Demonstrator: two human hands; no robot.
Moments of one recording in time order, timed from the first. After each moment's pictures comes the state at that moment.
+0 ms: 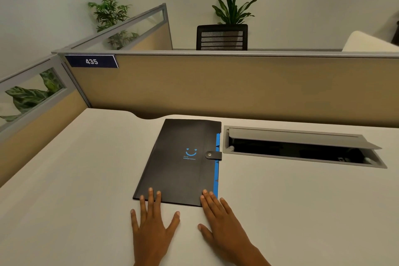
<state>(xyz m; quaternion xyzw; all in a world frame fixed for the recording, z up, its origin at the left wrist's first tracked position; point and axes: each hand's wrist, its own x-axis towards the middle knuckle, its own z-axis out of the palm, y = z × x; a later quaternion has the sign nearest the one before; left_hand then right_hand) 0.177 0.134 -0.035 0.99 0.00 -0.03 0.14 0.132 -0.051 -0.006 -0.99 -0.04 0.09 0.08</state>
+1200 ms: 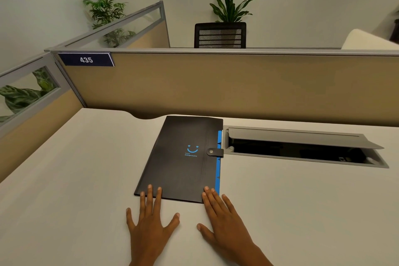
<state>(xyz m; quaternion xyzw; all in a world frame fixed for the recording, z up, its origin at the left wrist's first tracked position) 0.191 0.134 -0.027 0.99 -0.03 -0.04 0.13 0.138 -0.053 -0.001 -0.99 -0.03 0.12 0.06</state>
